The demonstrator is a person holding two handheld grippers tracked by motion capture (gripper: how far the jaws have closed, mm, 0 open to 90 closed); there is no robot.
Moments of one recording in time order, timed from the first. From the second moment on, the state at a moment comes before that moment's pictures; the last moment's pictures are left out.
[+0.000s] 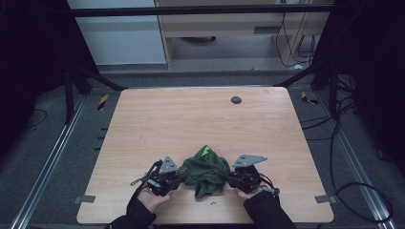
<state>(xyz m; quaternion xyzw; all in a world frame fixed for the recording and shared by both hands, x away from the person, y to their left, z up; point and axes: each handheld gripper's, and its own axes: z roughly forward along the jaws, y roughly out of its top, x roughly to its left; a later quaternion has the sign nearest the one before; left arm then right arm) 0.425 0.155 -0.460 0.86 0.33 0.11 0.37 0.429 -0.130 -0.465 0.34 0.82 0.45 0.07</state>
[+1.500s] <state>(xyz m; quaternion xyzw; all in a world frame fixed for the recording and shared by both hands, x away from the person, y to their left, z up) 0.463 0.144 -0.434 0.85 0.32 0.13 0.40 0.457 -0.137 -0.444 0.38 0.79 0.47 0.12</state>
